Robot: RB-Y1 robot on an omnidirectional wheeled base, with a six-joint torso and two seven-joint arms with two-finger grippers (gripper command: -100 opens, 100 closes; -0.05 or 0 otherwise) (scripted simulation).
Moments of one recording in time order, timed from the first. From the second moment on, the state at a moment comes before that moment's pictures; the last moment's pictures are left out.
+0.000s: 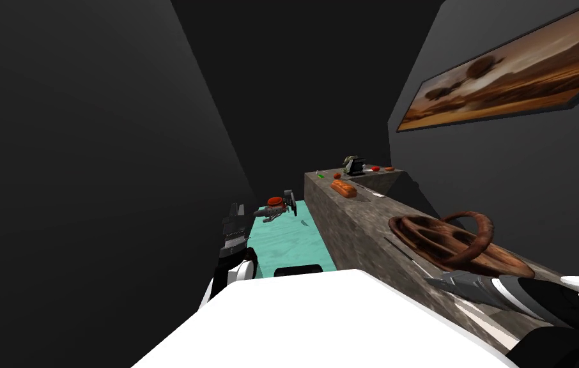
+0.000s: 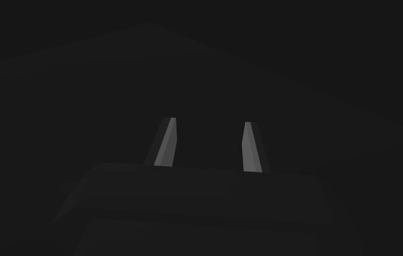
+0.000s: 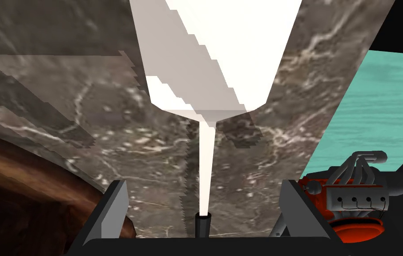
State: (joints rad) left arm 0.54 -0.04 -0.05 -2.20 0.02 -0.52 0.07; right arm 0.99 -1.67 0.21 -1.39 0.19 -0.48 0.01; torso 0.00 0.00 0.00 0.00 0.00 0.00
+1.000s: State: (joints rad) left arm 0.54 -0.04 -0.05 -2.20 0.02 -0.52 0.07; right arm 0.98 -1.61 0.23 -1.38 0.21 -0.45 0.04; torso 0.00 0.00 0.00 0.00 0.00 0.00
